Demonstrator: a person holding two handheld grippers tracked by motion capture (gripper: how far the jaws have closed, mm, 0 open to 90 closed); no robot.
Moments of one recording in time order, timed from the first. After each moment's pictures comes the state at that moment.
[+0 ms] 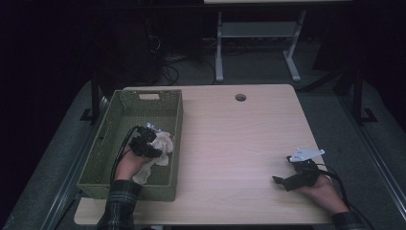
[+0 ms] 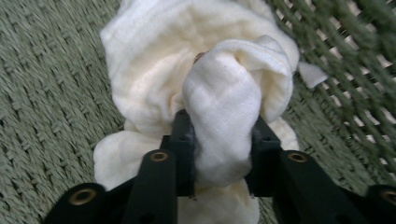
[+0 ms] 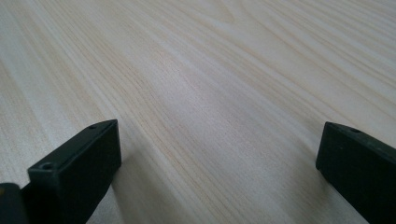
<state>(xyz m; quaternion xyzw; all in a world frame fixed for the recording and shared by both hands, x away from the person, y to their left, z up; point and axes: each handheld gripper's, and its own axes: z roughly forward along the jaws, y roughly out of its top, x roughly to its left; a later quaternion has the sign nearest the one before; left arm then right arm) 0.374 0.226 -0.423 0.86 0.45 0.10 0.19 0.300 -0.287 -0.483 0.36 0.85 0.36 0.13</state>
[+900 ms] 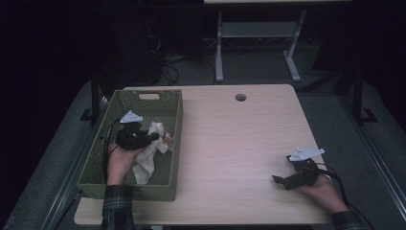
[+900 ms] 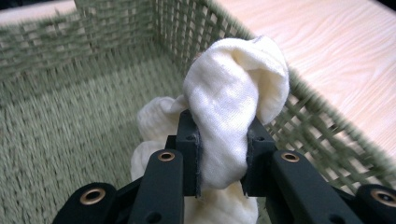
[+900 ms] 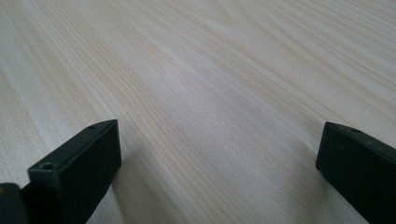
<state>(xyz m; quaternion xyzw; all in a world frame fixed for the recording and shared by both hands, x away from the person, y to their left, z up) 0.353 0.249 -0.369 0.79 0.44 0.16 0.40 0.302 -0.286 -0.483 0.36 0.85 0.36 0.13</state>
